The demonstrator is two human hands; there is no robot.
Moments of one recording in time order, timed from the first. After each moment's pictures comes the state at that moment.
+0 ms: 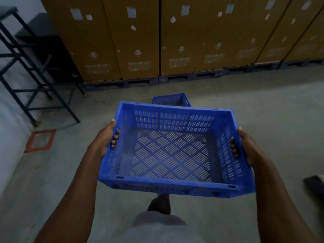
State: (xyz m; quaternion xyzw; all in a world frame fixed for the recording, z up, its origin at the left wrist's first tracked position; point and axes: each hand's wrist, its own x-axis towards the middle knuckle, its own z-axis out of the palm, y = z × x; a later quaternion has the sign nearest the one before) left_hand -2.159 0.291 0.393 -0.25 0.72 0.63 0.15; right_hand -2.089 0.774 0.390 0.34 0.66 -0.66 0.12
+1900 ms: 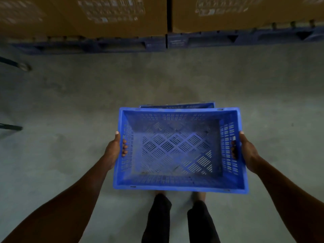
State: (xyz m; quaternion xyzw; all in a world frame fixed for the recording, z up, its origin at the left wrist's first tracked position) left_hand -3.102 0.472 -0.137 -0.51 0.63 0.54 0.24; right_hand -3.140 0.951 -0.125 0.44 0.64 -0.57 0.28
